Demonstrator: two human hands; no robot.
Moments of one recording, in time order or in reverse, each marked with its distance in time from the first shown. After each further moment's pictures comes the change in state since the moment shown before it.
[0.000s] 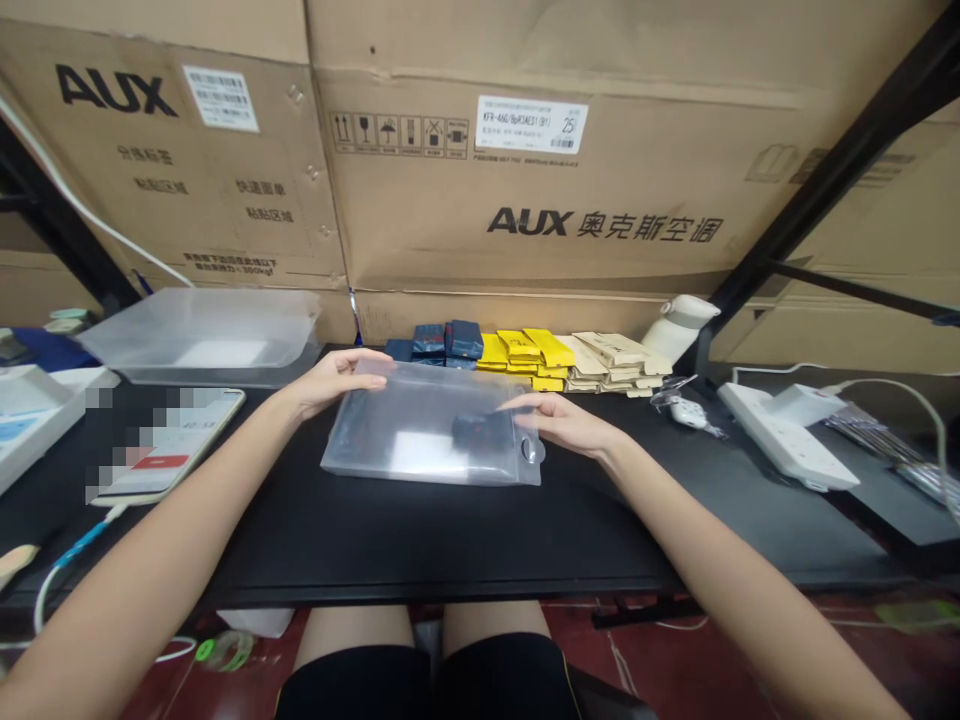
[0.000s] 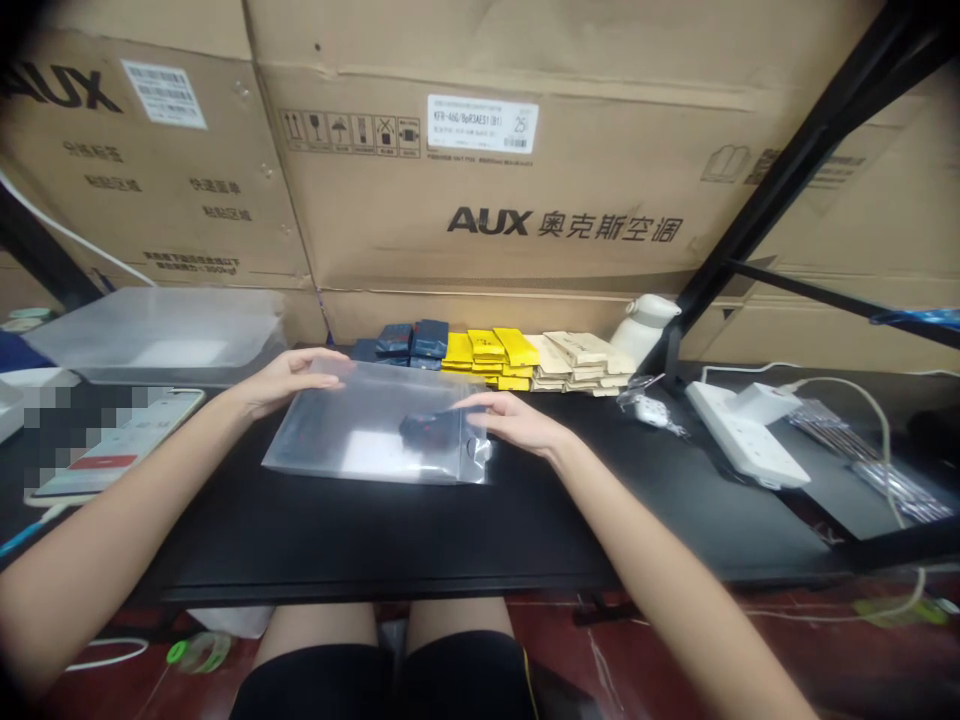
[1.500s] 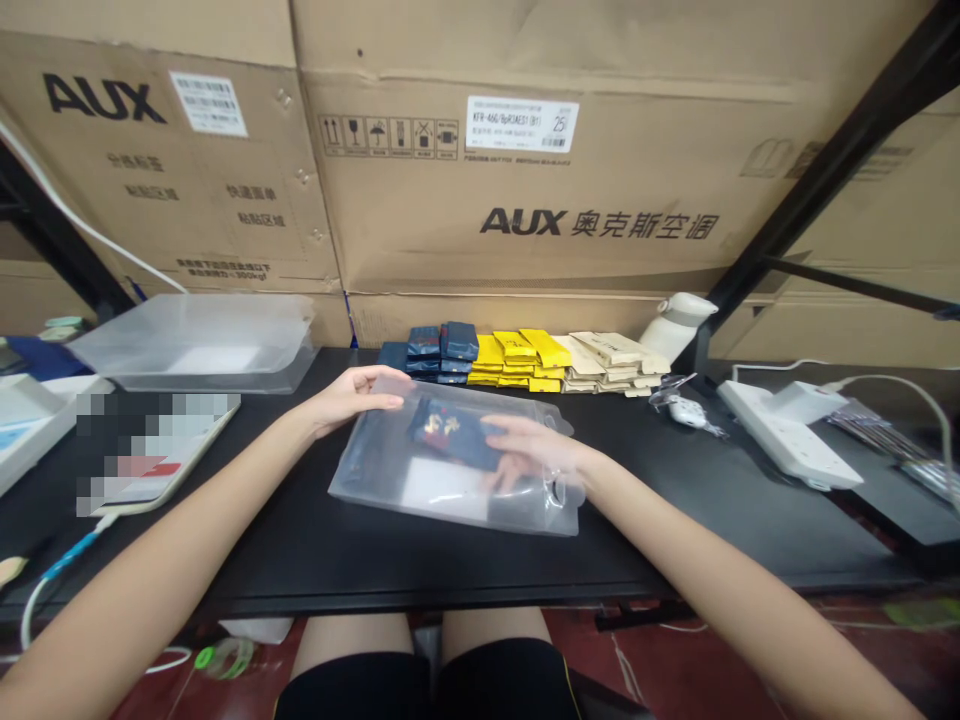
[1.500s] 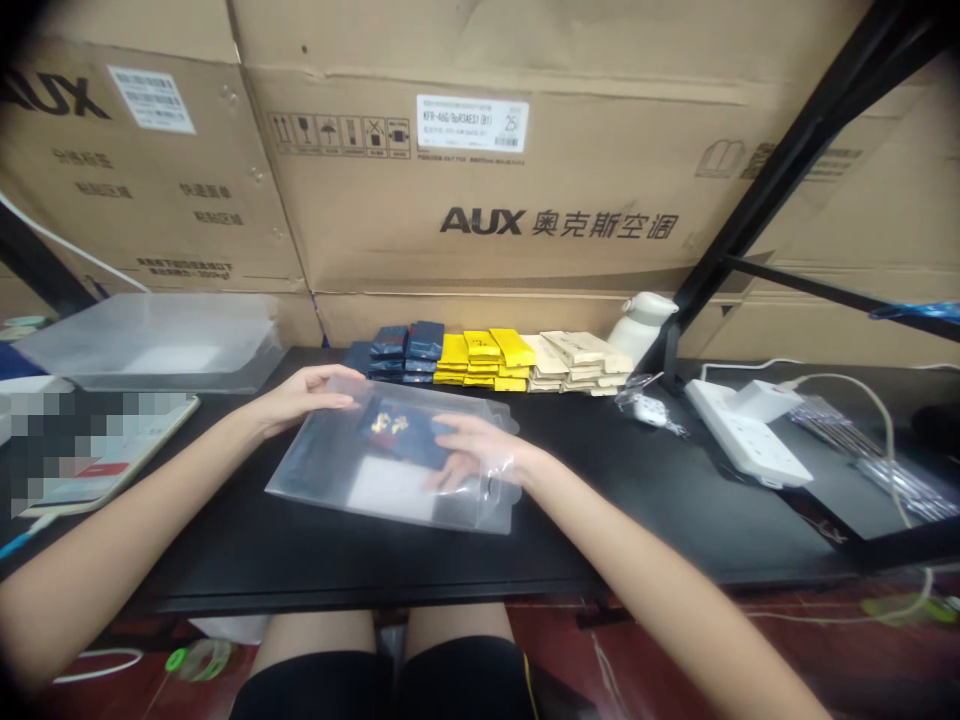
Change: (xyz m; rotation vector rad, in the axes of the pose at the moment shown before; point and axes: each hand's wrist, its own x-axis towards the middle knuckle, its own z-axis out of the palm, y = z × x) left_hand -0.005 -0.004 0.026 -0.034 -0.125 -0.041; right_hand -0.003 -0.004 0.043 0.295 -0.085 0.304
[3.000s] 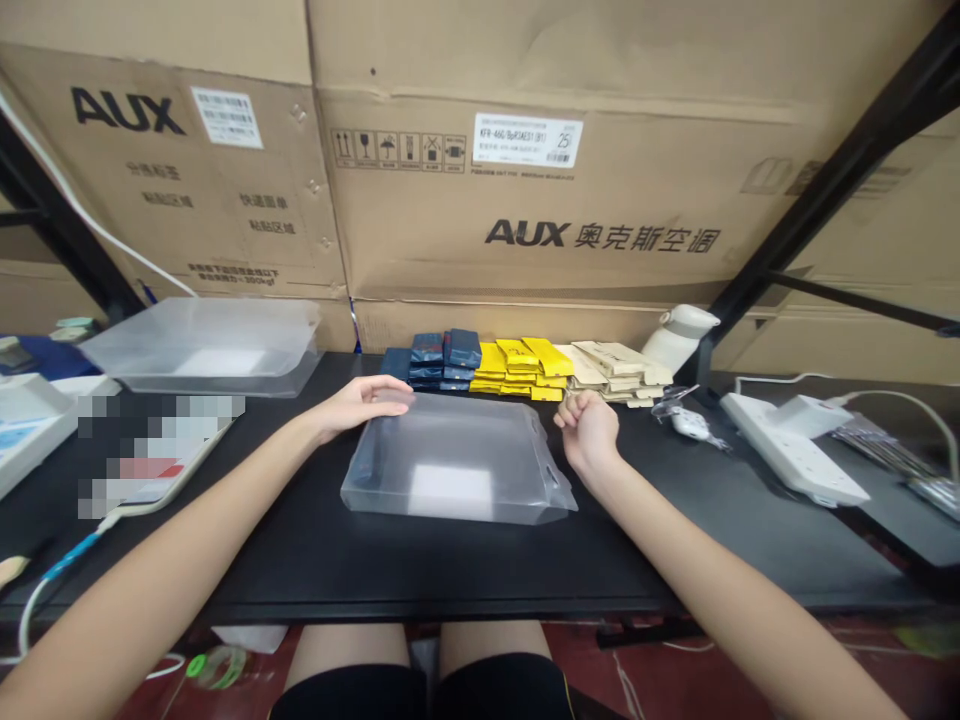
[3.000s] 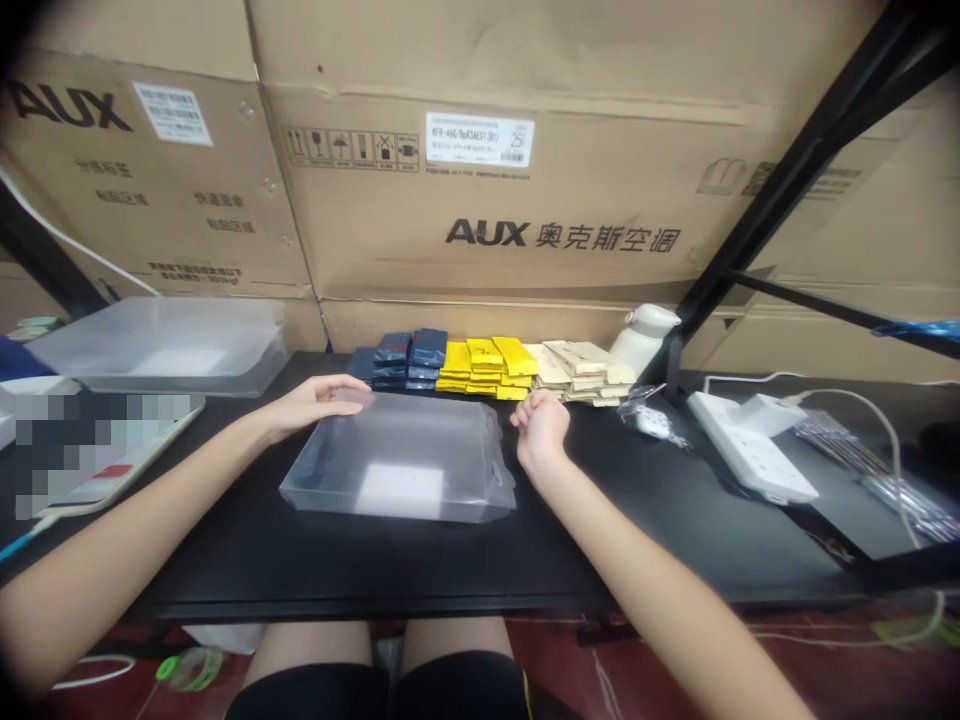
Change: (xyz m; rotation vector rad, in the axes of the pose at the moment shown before) left_hand 0.006 -0.011 -0.003 0.134 -0.015 0.001; right_hand 0.009 -0.010 -0.033 0.537 1.056 -0.693
